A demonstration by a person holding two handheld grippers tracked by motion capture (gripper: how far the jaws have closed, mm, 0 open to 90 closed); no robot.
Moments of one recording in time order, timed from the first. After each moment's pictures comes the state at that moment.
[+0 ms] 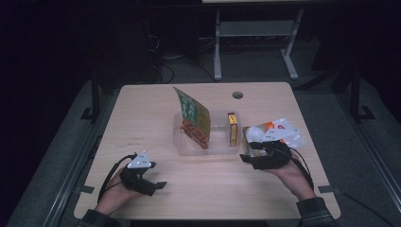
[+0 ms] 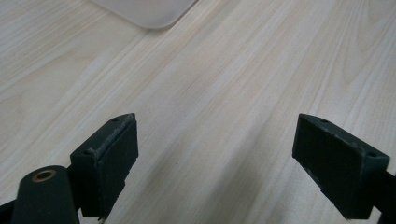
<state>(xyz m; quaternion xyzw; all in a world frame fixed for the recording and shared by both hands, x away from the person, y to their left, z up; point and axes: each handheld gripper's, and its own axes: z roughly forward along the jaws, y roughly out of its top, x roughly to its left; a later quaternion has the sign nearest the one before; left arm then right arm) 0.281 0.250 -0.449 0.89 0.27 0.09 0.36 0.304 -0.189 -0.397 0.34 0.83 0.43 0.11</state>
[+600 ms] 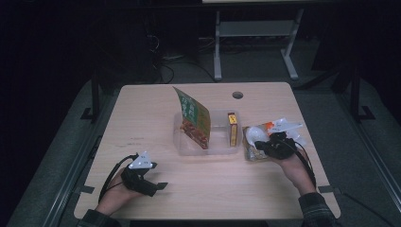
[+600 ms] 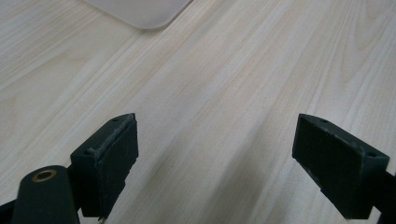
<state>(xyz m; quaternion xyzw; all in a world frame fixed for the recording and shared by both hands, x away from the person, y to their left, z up) 0.281 0.247 -0.450 0.89 0.27 0.09 0.36 0.339 -0.216 -0.422 0.43 0.81 0.38 0.12</state>
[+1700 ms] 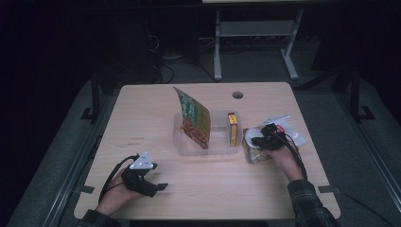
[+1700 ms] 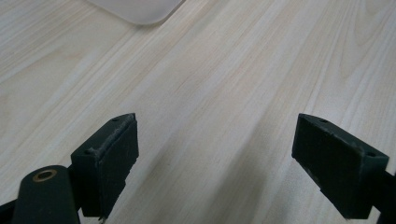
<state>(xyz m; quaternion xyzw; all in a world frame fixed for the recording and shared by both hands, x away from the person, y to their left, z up) 0.280 0.246 -0.451 0.89 0.26 0.08 0.35 0.382 -0.207 -0.446 0.45 0.82 0.33 0.10</state>
